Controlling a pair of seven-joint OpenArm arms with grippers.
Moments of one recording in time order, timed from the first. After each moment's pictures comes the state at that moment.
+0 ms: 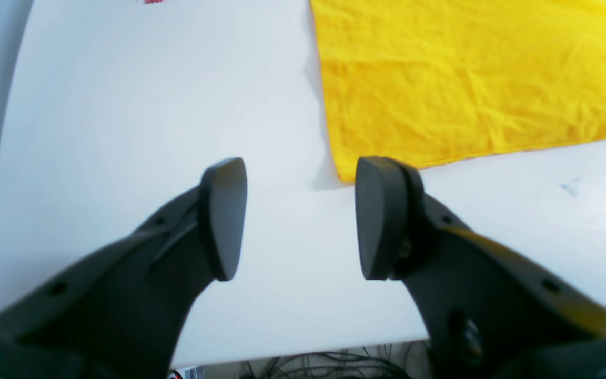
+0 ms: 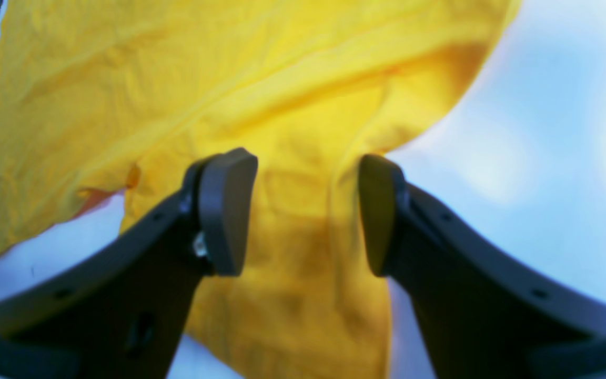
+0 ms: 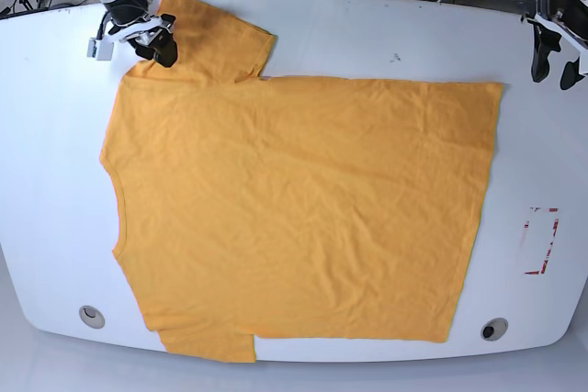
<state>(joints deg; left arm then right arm) 41.3 -22.6 -44.9 108.6 -34.2 -38.5 26.1 -34.9 9.7 23.7 94.6 49.9 21.0 -30.9</state>
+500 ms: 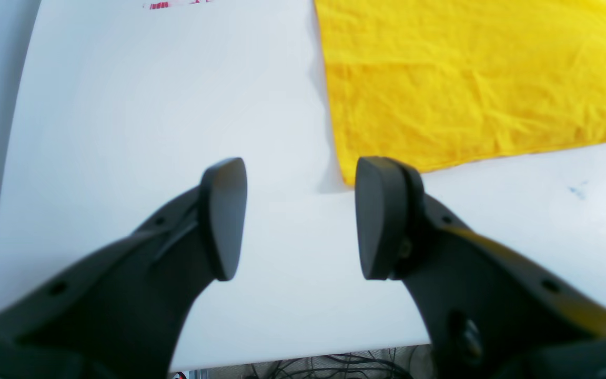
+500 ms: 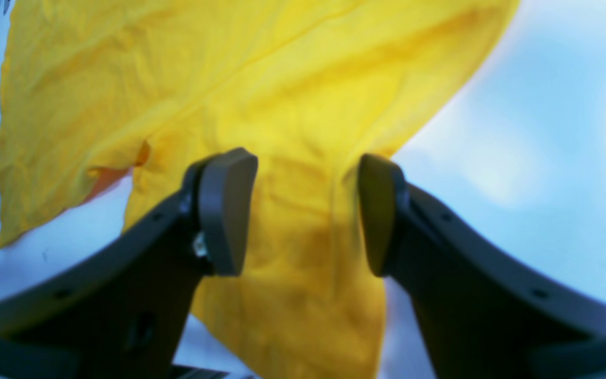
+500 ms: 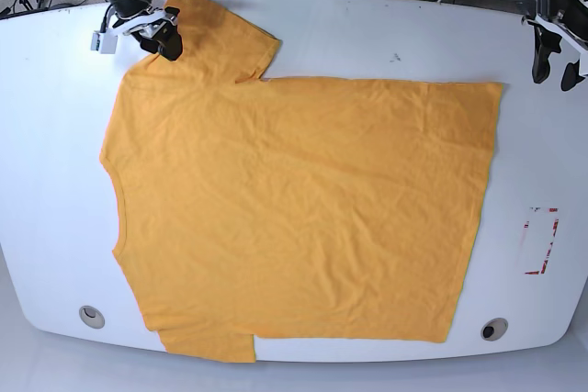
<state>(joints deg) 40.8 -22.5 -45.0 108.5 -33.6 -38.5 26.3 -37.1 9.7 22.0 94.9 50.9 21.5 -29.9</state>
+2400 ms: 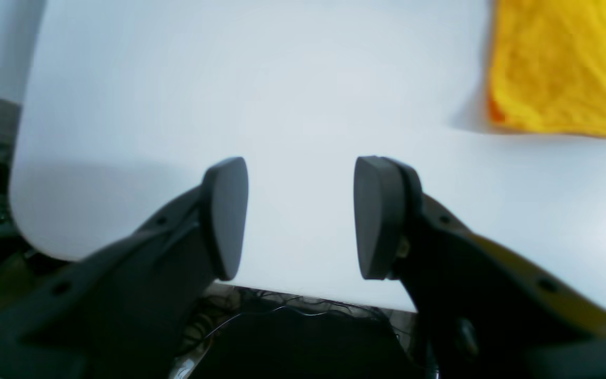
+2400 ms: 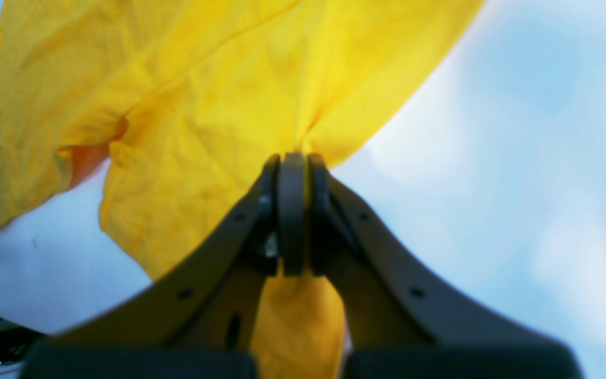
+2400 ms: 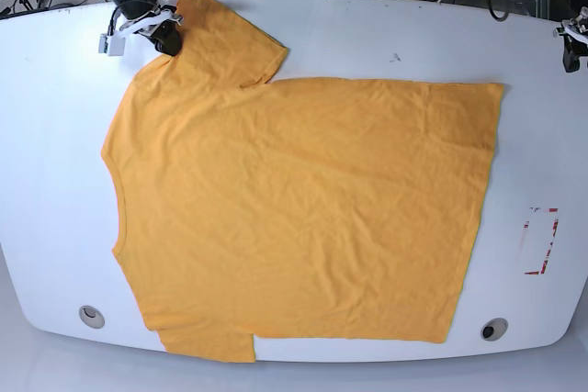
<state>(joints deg) 27.3 -22.7 -54.8 92.3 -33.0 -42.4 44.8 -35.3 9.5 21.6 93.4 49.5 22.1 -31.8</state>
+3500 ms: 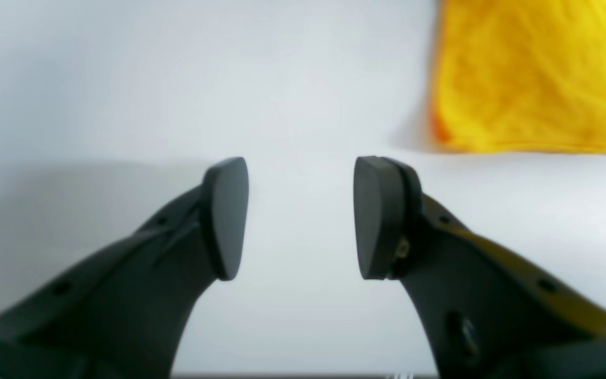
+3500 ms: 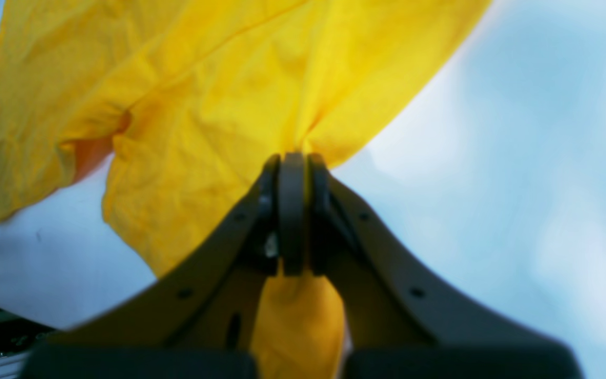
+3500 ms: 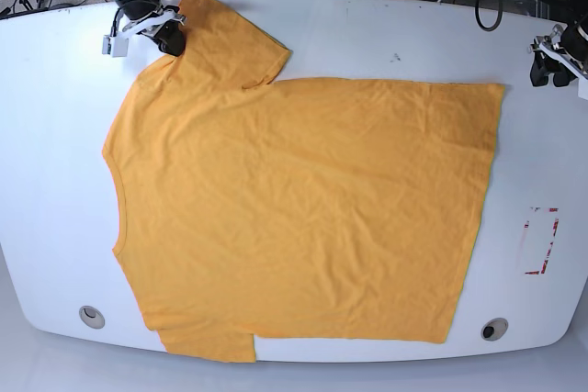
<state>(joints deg) 20.5 -22.6 -45.9 84.7 -33.6 -42.8 44.8 -35.2 9.6 20.8 93.7 49.5 22.6 -32.1</state>
